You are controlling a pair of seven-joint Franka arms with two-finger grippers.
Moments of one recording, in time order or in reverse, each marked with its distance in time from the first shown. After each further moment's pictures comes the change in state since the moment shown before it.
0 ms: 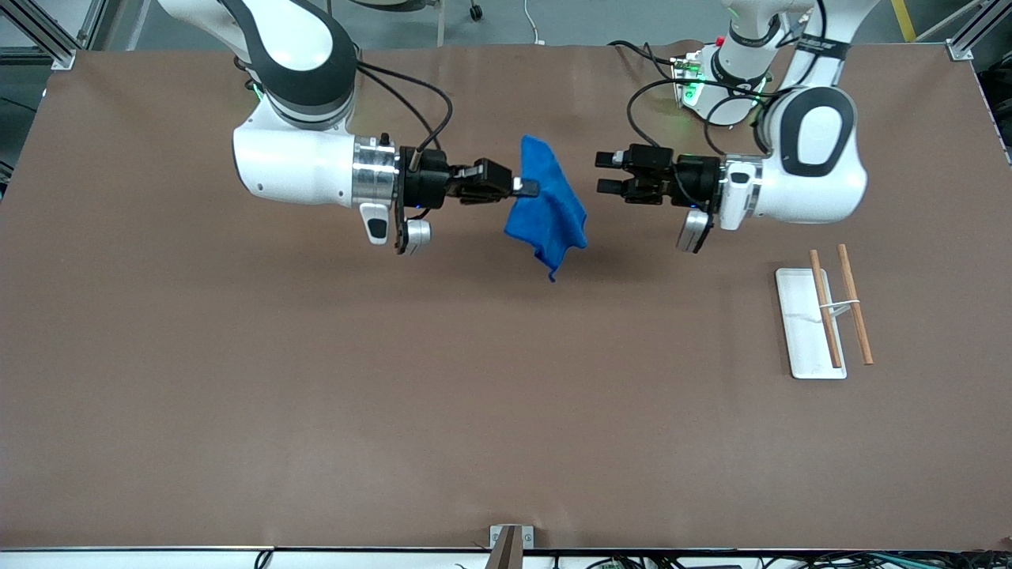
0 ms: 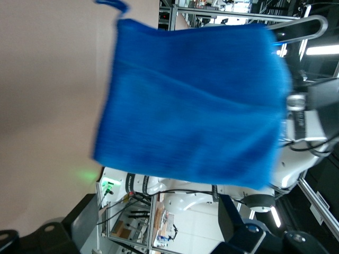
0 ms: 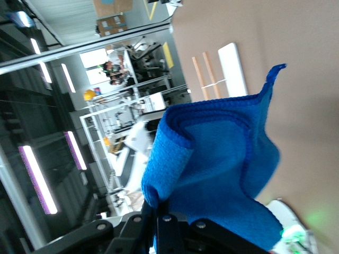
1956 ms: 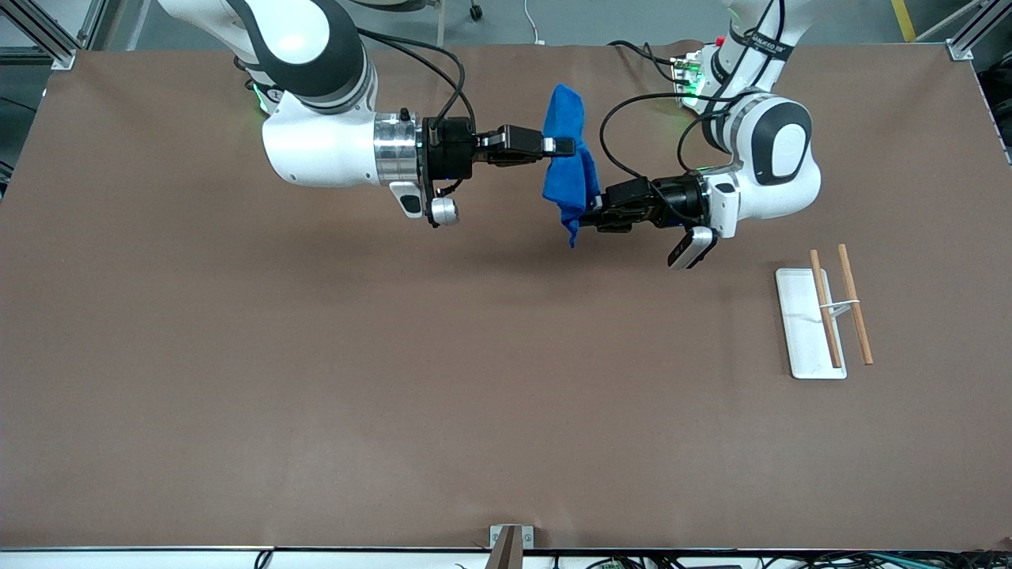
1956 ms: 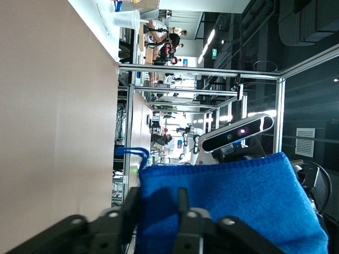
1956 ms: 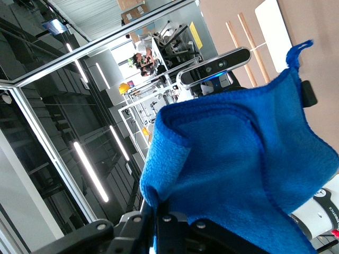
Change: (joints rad) left arm 0.006 0.046 -0.078 -0.015 -0.416 0.161 0.241; right arm 0.000 0.006 0.058 0.016 0.163 -0.003 0.012
